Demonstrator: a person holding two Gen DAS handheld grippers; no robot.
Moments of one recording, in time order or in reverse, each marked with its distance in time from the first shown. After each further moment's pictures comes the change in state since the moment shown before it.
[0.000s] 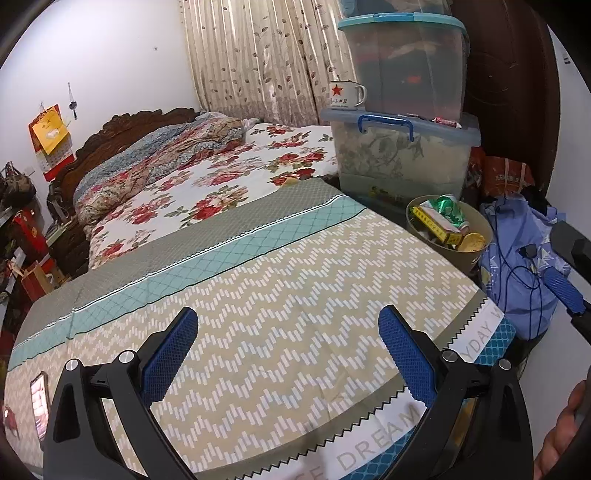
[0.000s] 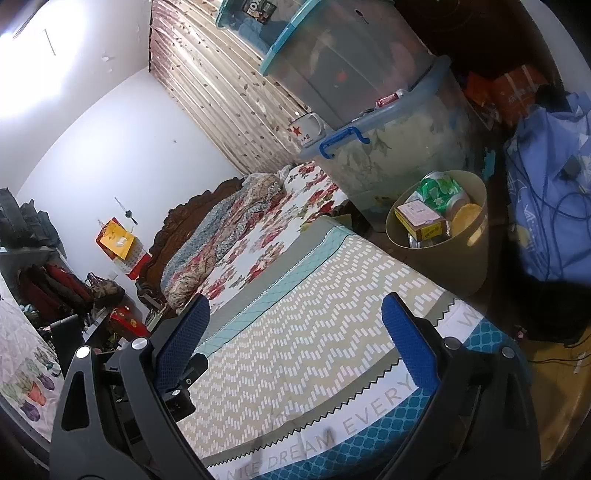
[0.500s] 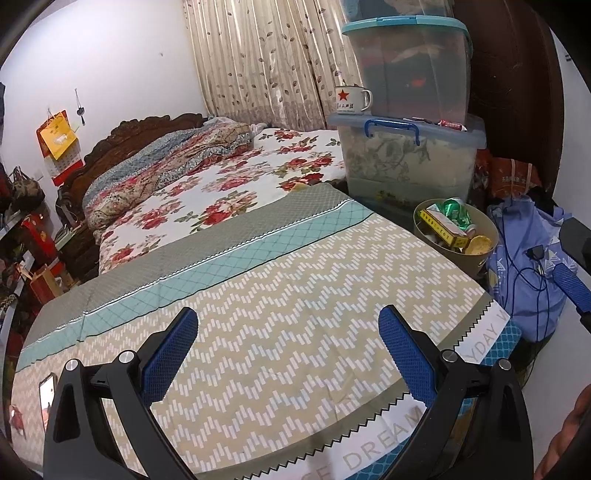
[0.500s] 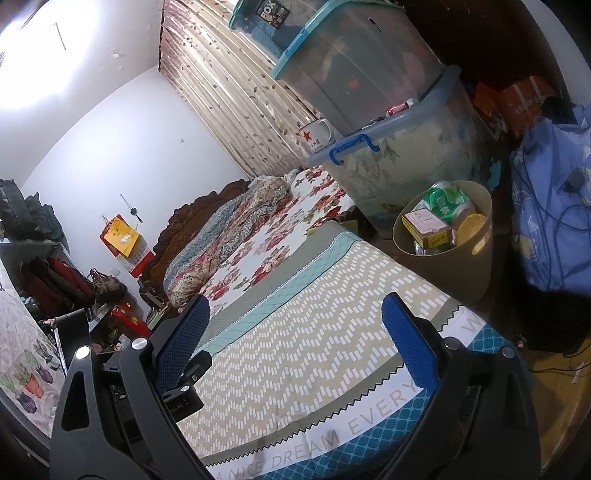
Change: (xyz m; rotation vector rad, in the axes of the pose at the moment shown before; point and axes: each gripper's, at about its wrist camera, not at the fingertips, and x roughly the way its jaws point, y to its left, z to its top) left arm -0.008 -0.001 0.001 0.003 -0.021 0.032; right arm -0.006 0.009 -0.001 -0.031 -0.017 0.012
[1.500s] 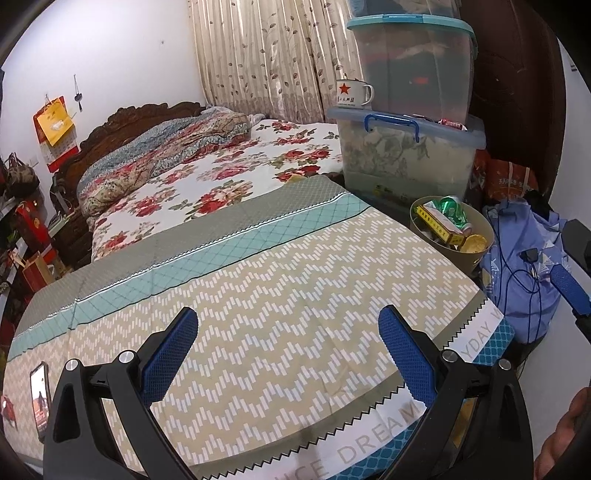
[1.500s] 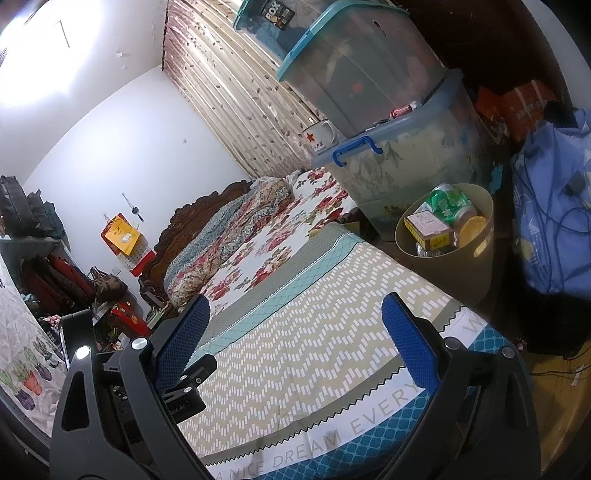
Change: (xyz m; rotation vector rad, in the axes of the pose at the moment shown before) left arm 0.003 0.005 -0.004 -0.041 0.038 -0.035; right arm -0.007 0.009 -0.002 -0.009 -0.008 0.002
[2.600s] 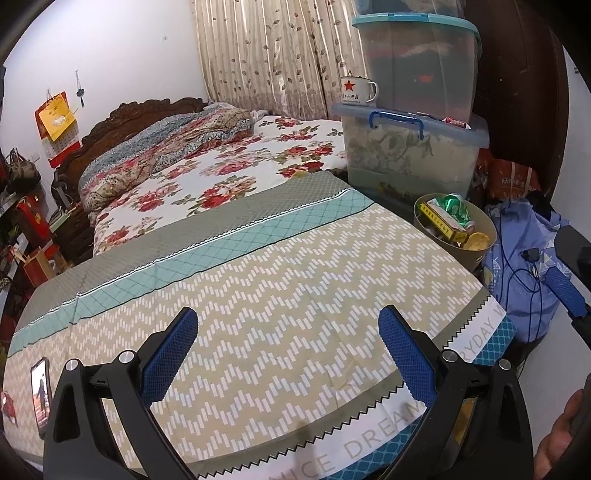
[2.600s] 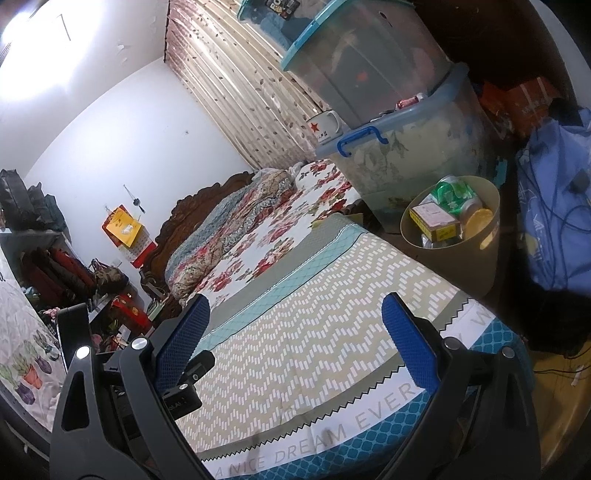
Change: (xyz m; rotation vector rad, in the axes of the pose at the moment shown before) left arm 0.000 0.005 -0.004 -0.008 0.010 0.010; right arm 0.013 -0.001 0.000 -0.012 0.037 0.009
